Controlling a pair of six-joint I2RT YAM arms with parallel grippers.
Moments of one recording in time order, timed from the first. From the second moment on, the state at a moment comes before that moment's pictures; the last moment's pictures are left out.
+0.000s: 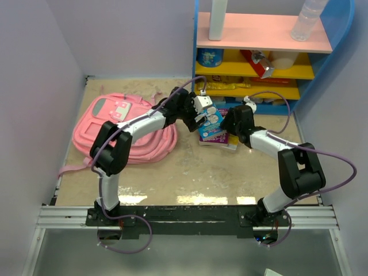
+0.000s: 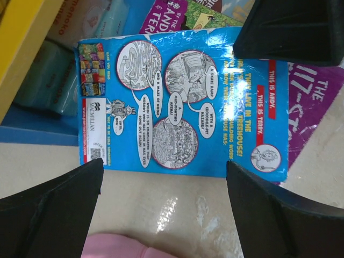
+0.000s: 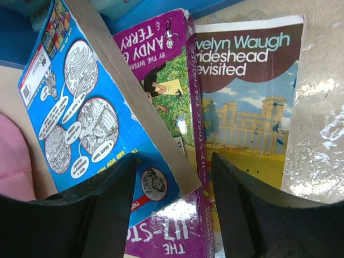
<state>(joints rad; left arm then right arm) -0.61 1.97 1.48 -0.13 0.34 0.45 0.30 1.58 0.86 0.03 0.19 0.64</state>
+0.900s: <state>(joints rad) -0.70 2.08 1.53 -0.07 0.44 0.48 0.25 1.43 0.58 0.33 -0.01 0.84</state>
